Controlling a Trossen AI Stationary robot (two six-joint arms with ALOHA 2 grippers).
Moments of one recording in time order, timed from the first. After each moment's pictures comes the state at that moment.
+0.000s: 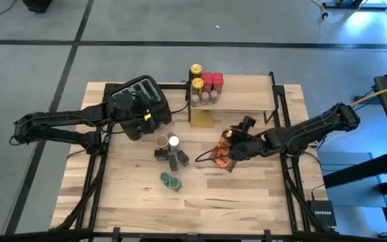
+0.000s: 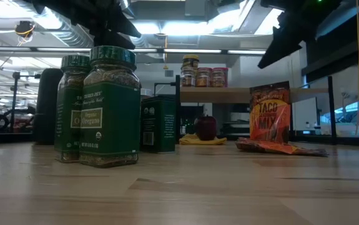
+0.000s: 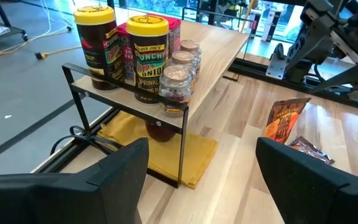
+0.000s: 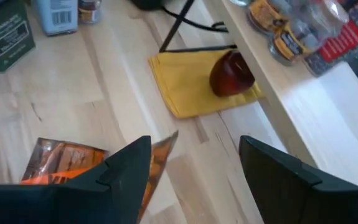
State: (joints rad) left arm 0.24 0.94 0.71 -0.10 -0.19 -0.13; right arm 0.30 1.28 0.92 -0.70 0.75 0.38
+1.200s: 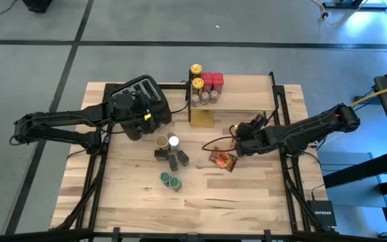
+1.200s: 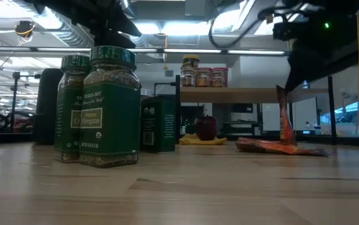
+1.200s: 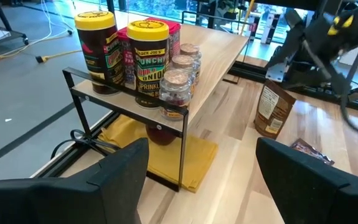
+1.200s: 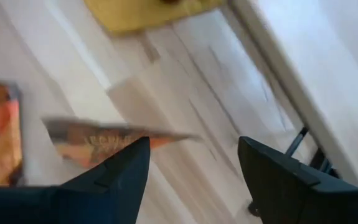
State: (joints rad) left arm 0.24 0.94 0.71 -0.09 -0.19 -0.12; right arm 0.22 1.29 0.87 -1.01 0.72 0.71
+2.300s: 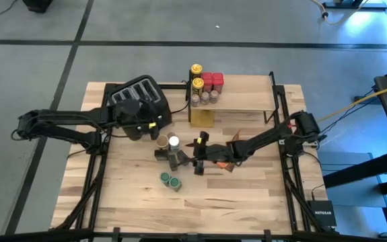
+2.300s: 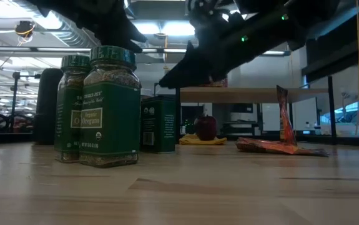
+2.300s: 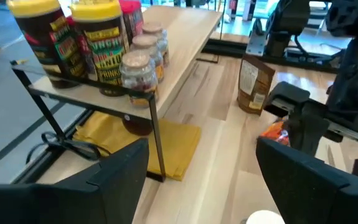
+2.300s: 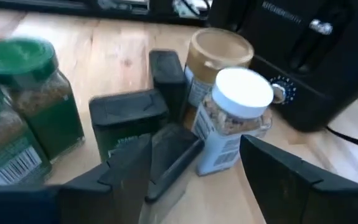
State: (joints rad) left arm 0.18 1.02 0.71 -0.06 -0.17 -0.05; right arm 0.21 1.83 0.92 0.47 0.37 0.02
